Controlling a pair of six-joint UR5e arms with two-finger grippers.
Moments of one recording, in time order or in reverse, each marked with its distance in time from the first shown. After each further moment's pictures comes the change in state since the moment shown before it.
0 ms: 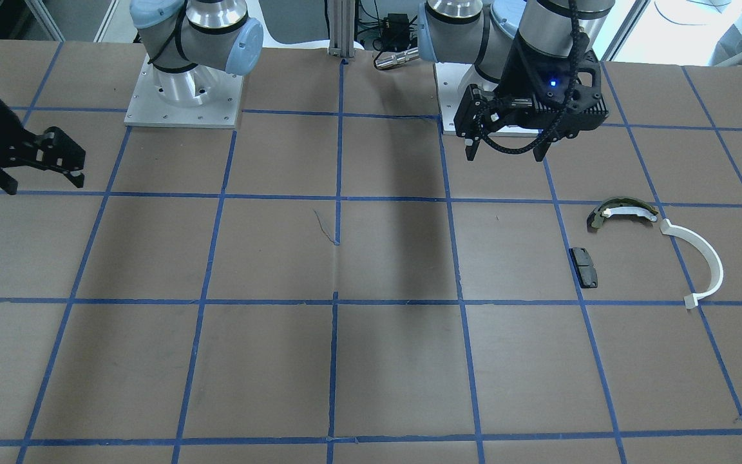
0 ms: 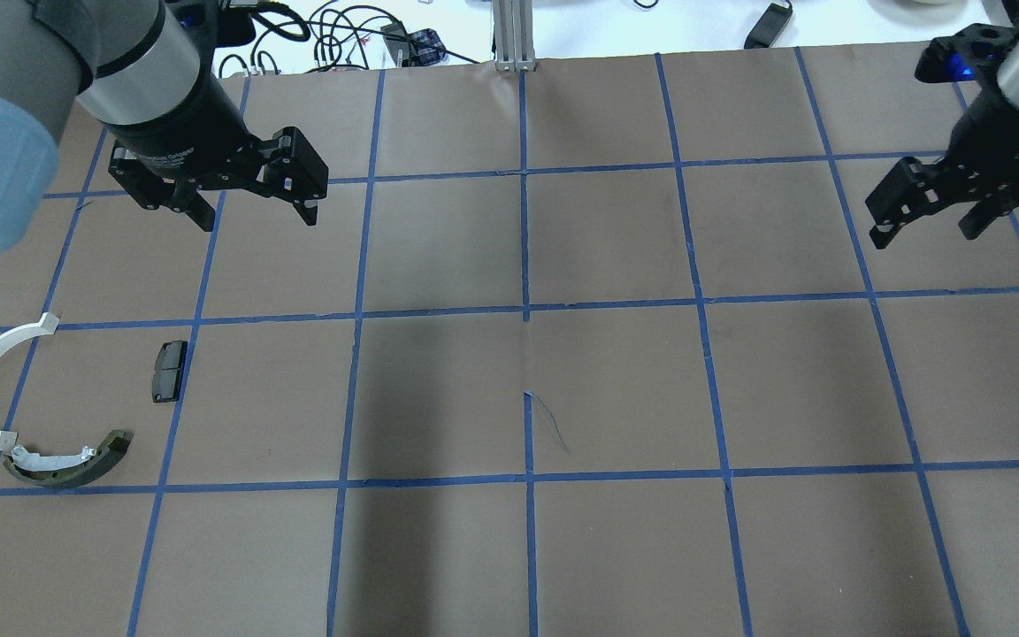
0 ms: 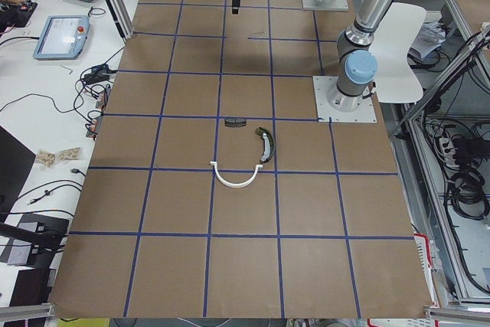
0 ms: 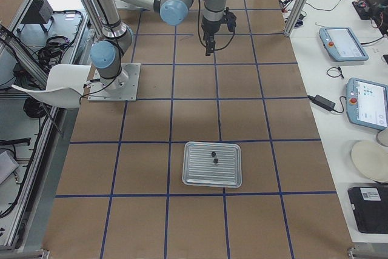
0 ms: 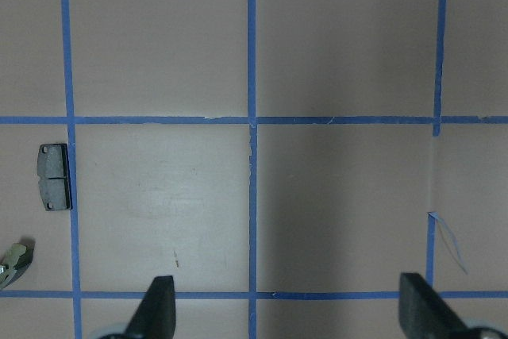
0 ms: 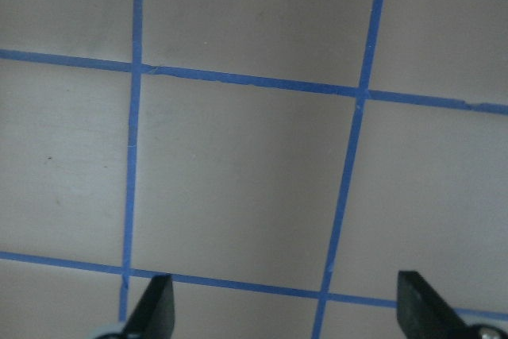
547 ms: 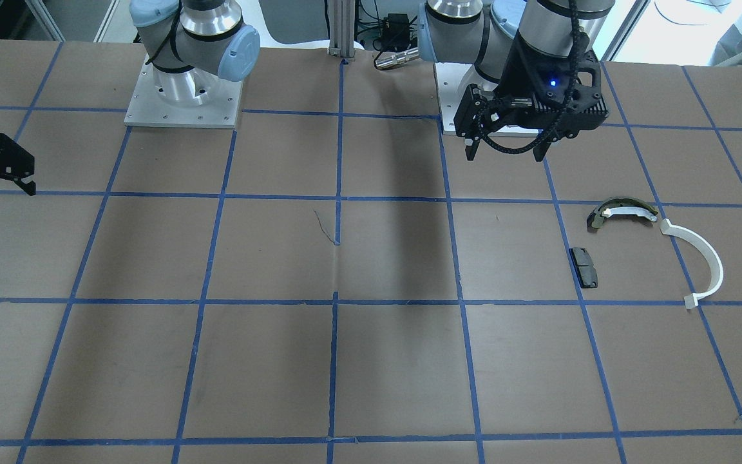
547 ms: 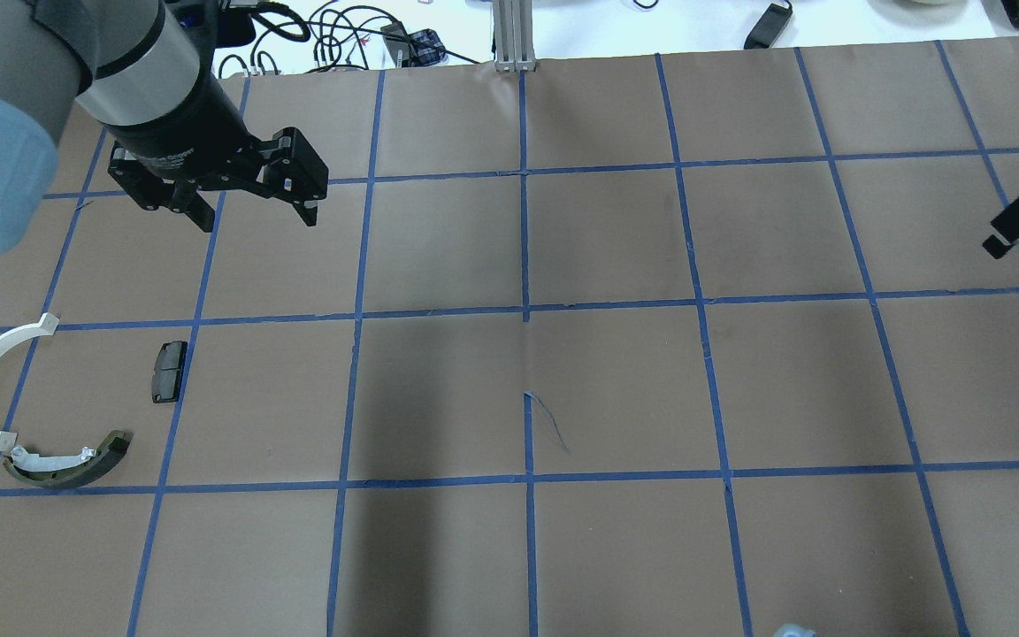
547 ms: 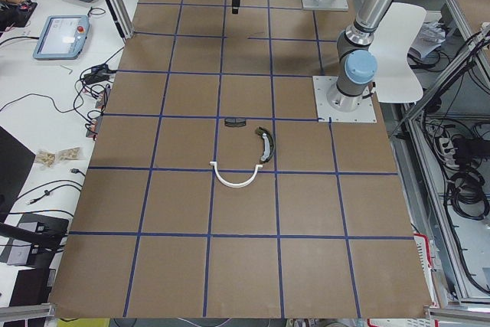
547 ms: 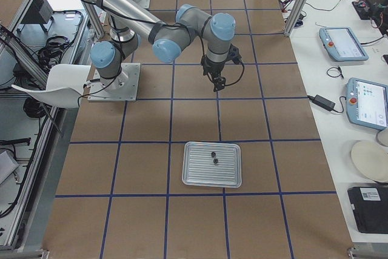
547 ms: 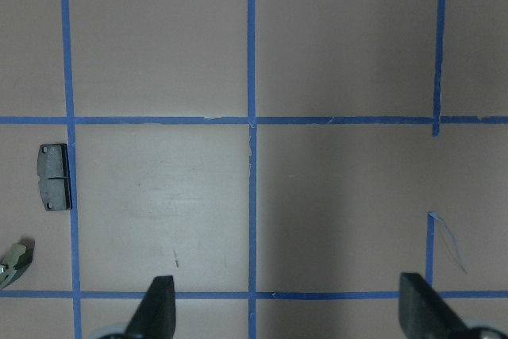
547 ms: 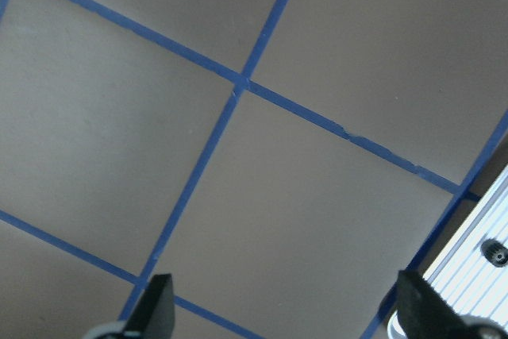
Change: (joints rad) left arm 0.000 0.000 0.000 0.000 0.000 0.000; right arm -0.248 0.125 -0.013 -0.123 -0.010 -0.599
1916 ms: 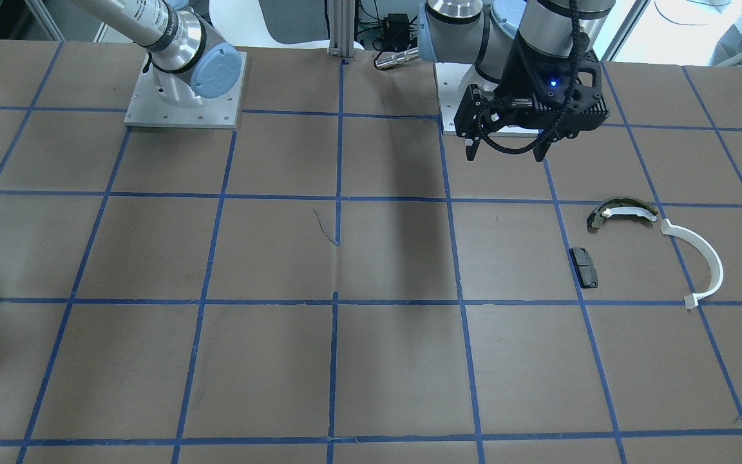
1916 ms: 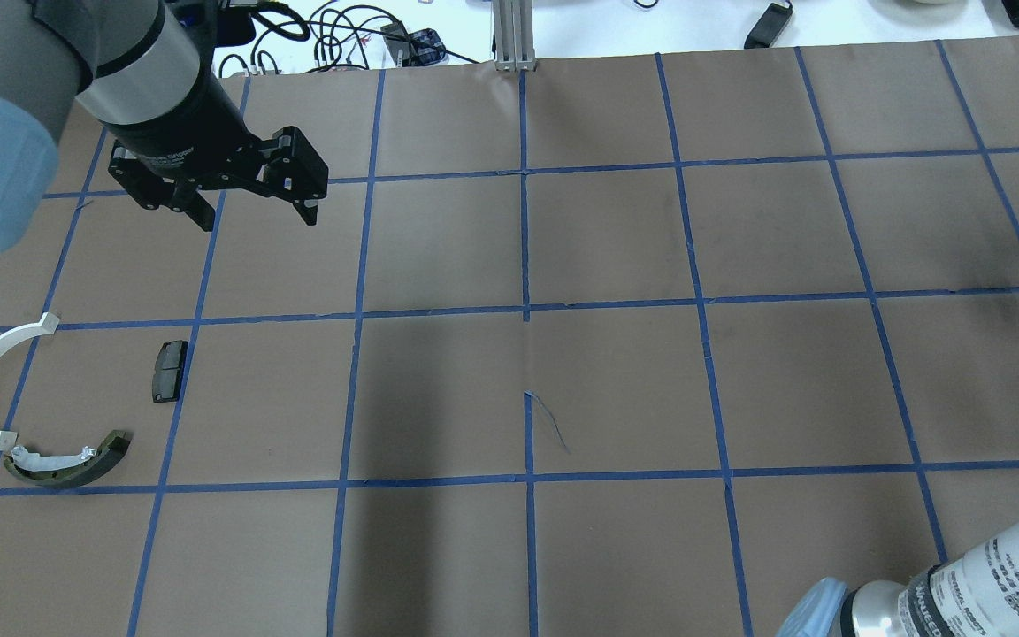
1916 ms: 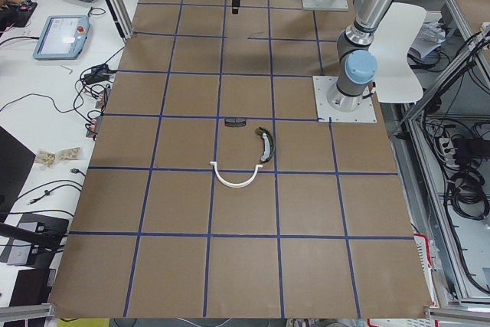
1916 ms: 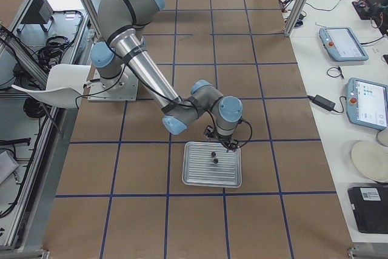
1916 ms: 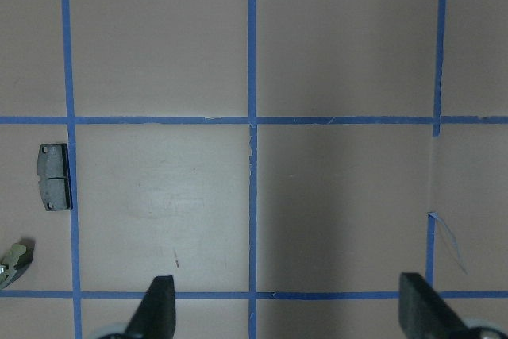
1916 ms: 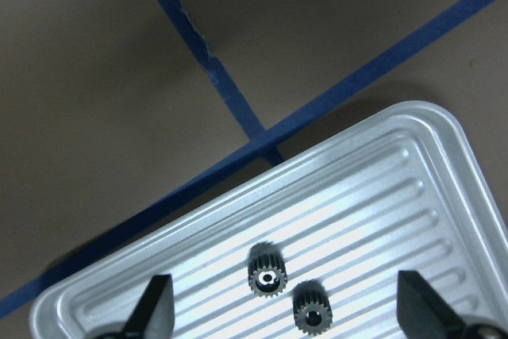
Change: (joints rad) left arm 0.000 0.000 0.000 0.000 0.000 0.000; right arm -0.196 0.430 -0.128 -0.368 -0.044 -0.718
